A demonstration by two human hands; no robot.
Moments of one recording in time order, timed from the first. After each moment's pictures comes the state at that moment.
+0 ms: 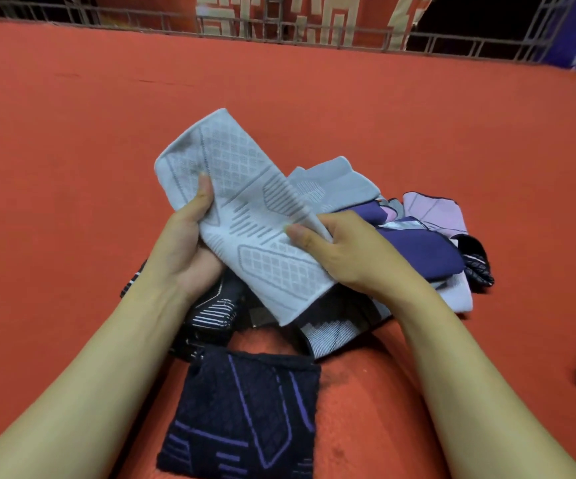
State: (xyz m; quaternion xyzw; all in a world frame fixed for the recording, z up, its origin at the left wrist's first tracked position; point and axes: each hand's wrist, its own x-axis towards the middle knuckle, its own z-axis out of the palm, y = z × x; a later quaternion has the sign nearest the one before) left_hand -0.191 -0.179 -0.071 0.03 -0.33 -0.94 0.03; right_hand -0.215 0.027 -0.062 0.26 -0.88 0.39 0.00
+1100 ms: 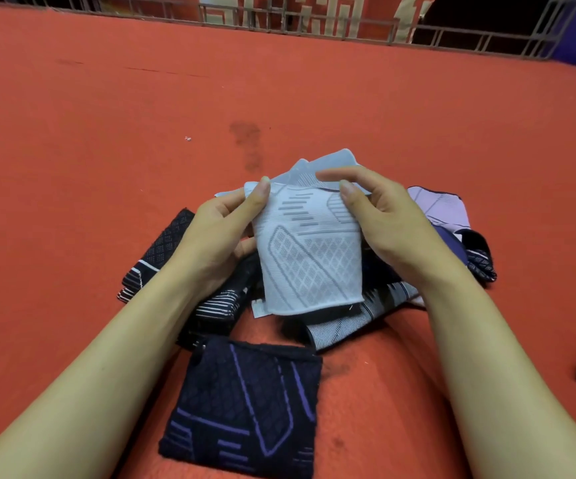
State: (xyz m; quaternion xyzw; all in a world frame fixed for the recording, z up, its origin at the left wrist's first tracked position) left_hand -0.192 -0.167 -0.080 0.00 -0.59 -0.81 0.04; right_hand -0.226 0.050 -0.053 0.24 -0.80 0.54 0.02
